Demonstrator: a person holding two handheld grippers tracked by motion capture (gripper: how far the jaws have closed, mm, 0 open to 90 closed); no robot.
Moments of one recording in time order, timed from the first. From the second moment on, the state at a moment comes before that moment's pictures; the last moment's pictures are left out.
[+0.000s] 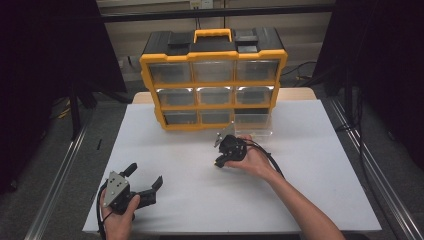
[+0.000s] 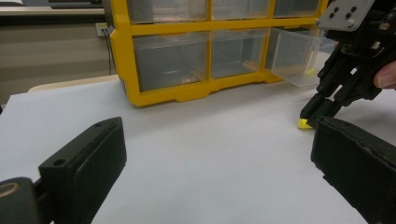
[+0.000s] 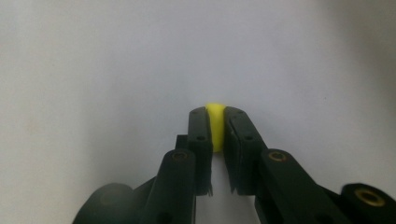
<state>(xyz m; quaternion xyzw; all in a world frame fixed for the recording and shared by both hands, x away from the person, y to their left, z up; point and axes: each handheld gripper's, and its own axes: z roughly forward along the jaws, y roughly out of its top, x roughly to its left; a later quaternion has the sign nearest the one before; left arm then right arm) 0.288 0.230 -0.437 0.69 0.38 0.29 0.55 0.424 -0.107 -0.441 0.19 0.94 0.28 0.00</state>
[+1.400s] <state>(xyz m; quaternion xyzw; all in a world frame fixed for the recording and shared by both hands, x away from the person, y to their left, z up) 0.288 0.229 -0.436 0.69 0.38 0.29 0.55 0.399 -0.146 -0.380 0.17 0.89 0.42 0.02</state>
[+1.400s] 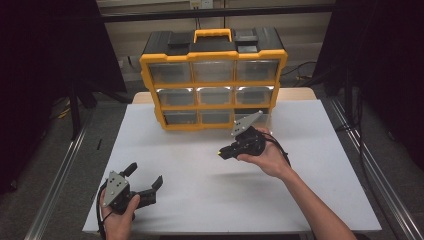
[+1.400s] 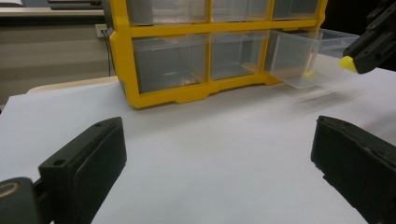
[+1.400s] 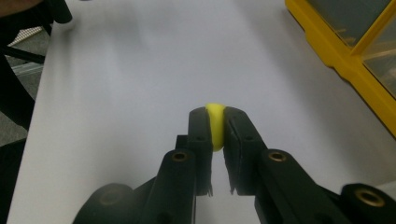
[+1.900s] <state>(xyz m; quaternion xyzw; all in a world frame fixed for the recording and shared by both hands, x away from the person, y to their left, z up) 0.288 0.230 -0.435 0.68 0.38 0.29 0.55 0.397 -0.157 -0.363 0.17 0.89 0.43 0.03</state>
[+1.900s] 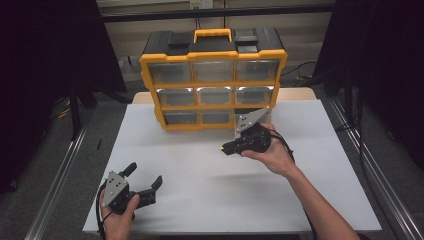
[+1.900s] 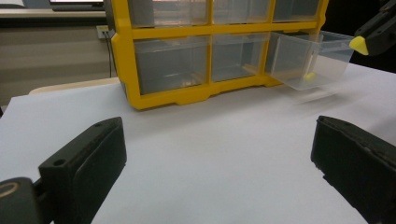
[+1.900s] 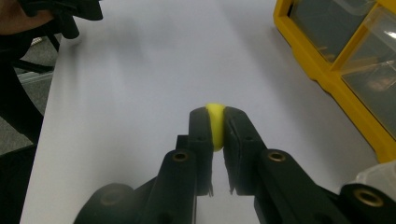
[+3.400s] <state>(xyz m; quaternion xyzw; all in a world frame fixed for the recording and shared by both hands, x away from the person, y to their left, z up) 0.289 0.230 -0.435 0.69 0.38 0.29 0.55 0.419 -0.210 -0.291 0.21 0.87 0.44 0.11</state>
